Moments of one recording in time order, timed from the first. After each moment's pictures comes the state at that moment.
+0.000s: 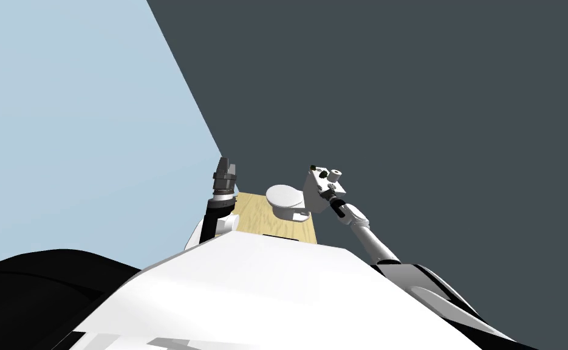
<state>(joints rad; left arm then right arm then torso) 0.47 -0.01 0.07 -2.32 -0.10 -0.52 -0.17 -0.23 -0.61 0.16 -1.12 0.87 -0.18 0.77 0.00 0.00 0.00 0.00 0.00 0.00</state>
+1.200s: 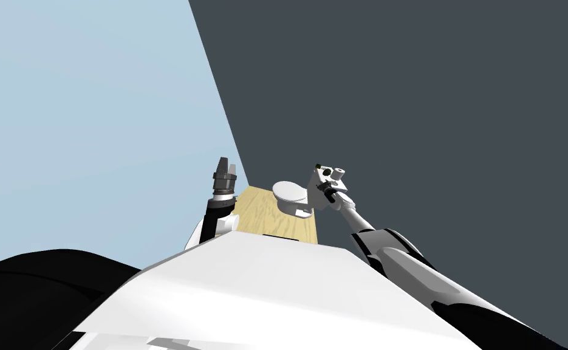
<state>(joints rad) 0.47 -0.01 0.07 -2.32 -0.10 -0.52 -0.17 -0.54 -0.55 0.24 -0.81 0.85 -0.08 0.80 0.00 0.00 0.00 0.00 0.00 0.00</state>
